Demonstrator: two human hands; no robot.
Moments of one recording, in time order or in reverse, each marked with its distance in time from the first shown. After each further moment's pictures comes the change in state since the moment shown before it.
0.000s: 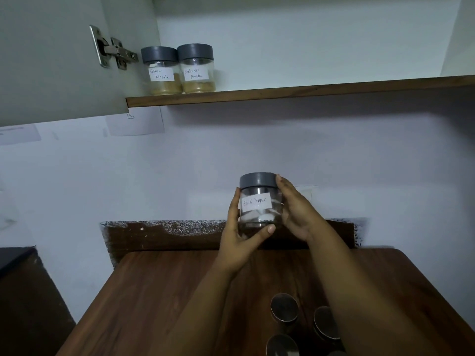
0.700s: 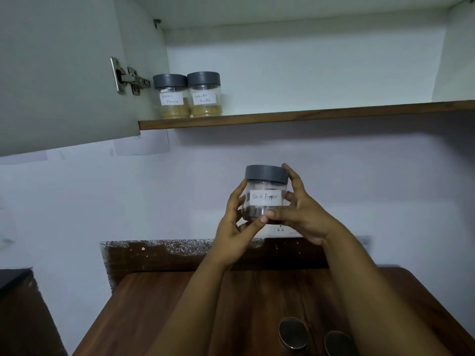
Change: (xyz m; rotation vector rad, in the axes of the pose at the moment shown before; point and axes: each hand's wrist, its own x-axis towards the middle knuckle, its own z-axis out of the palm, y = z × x) left_hand 0.031 0.057 -0.025 0.179 -0.104 0.121; right_hand -0.015 -0.041 0.012 -0.217 -0.233 -0.185
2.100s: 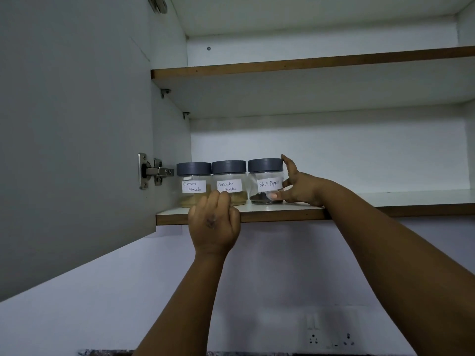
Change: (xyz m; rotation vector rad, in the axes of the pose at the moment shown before) left_hand 0.211 0.037 -0.111 1.190 0.776 0.688; right_hand 0.231 -0.170 -0.013 -0.962 0.054 -0.001
